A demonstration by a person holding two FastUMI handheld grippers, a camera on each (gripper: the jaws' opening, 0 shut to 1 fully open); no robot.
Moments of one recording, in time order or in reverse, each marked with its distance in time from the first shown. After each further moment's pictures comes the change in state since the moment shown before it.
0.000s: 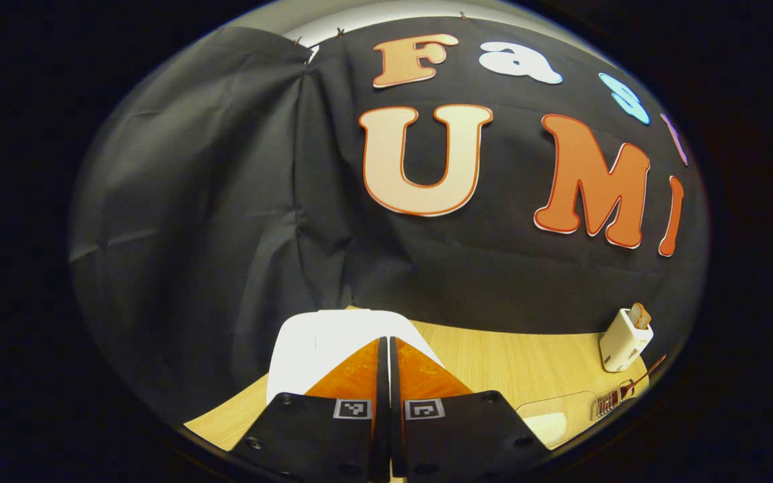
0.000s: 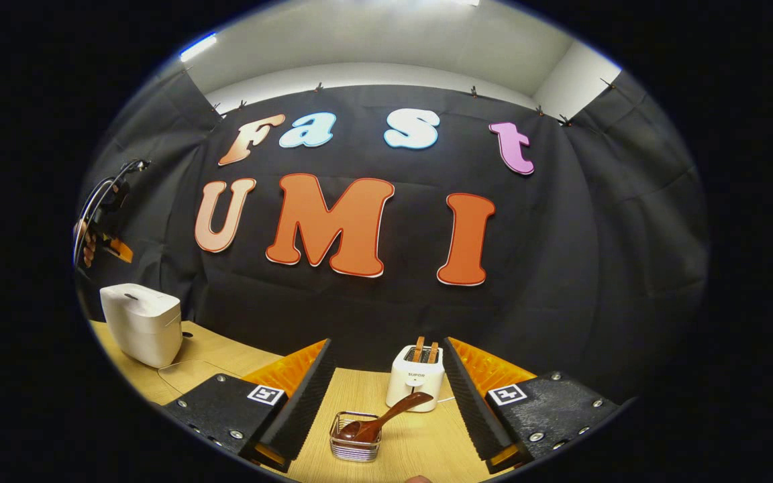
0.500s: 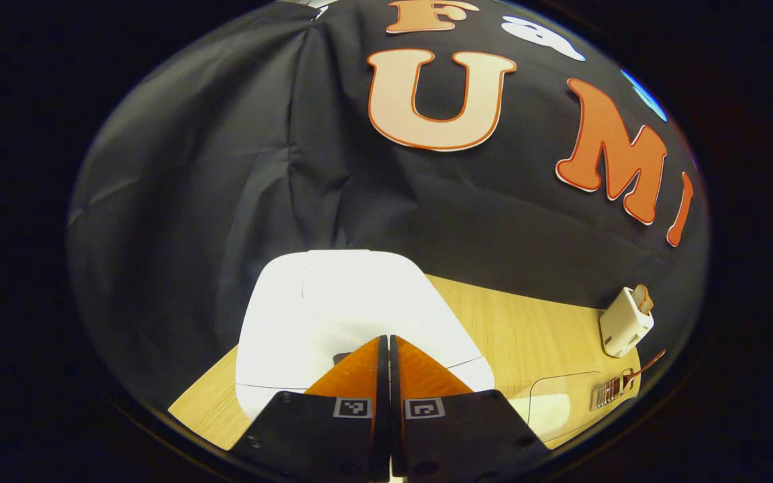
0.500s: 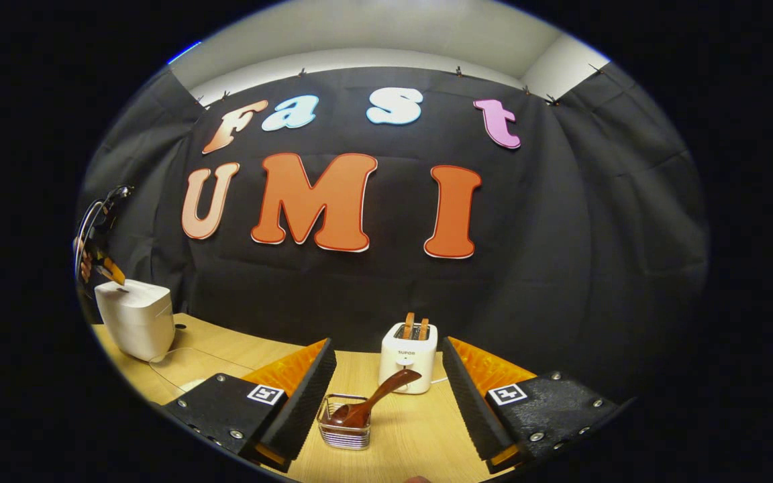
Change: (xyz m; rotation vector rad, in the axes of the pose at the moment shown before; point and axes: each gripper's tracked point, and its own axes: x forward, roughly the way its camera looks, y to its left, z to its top) left arm 0.040 0.016 -0.076 -0.027 0.222 -0.003; right arm 0.002 -0.025 -0.039 0.027 0.100 -0.058
